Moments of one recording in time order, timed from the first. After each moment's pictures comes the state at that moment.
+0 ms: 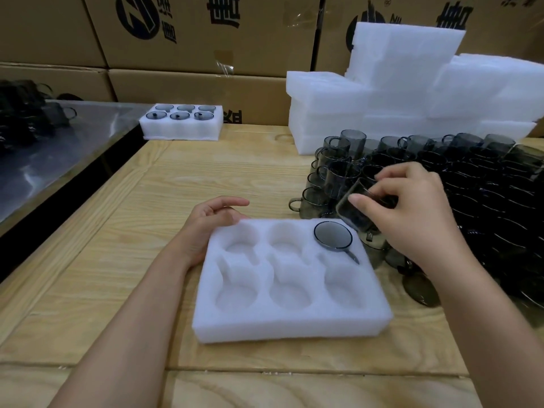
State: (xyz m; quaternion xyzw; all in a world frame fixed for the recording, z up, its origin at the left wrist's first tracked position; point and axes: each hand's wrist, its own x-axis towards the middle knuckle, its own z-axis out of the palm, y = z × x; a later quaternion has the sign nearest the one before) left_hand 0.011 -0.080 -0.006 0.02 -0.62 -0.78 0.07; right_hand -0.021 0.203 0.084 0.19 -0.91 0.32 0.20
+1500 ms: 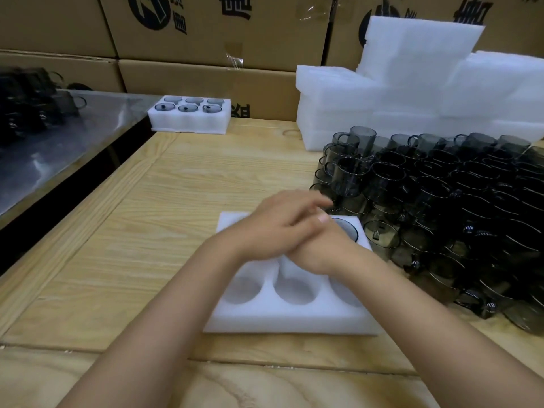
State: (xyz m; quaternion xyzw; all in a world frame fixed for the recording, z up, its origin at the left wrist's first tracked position) left_hand 0.016 0.003 0.046 -0.16 -0.93 -0.32 0.07; right_hand -0.015 0.115 0.044 0.41 -0.91 0.08 -0.02
